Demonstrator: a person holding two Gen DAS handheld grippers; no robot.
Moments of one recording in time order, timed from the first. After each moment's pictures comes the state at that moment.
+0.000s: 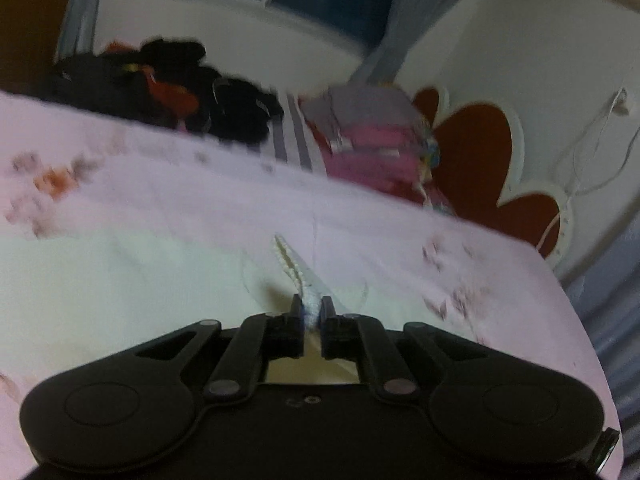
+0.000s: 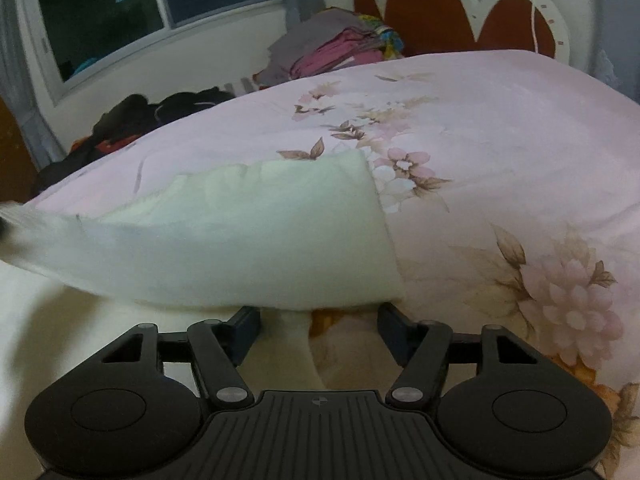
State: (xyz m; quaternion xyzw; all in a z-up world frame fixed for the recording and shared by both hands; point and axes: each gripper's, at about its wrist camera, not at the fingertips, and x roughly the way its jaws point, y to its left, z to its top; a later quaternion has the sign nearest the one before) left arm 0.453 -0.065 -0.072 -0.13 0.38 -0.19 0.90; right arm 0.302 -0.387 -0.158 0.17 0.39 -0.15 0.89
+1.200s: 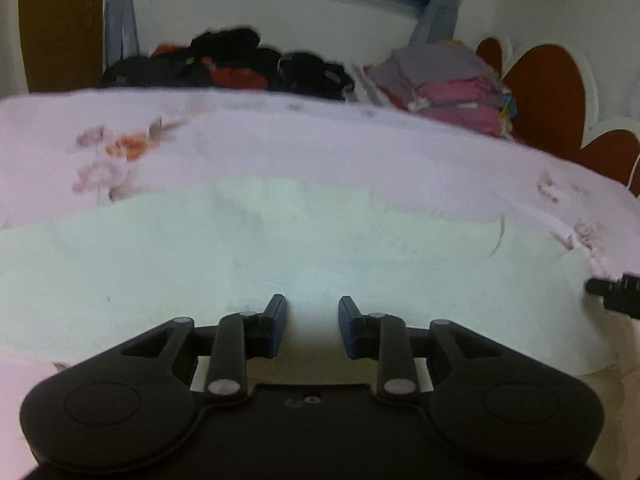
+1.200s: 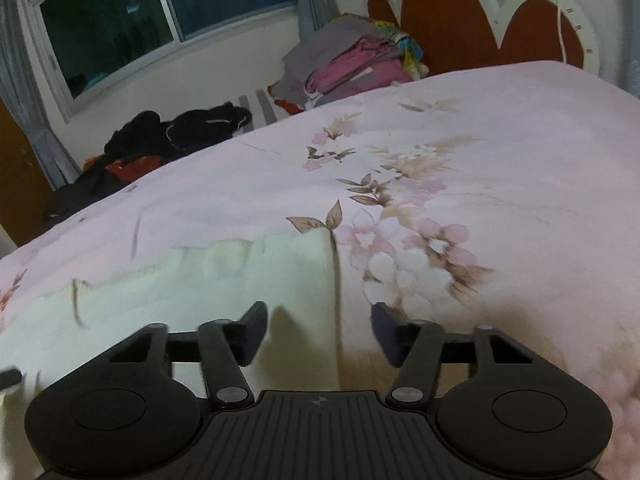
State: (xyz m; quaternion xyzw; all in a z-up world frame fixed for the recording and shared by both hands) left arm 0.453 -0.049 -0.145 -0.03 0.43 -0.09 0.90; right arm 0.381 -0.423 -0.148 0.19 0.39 -0.11 0.89
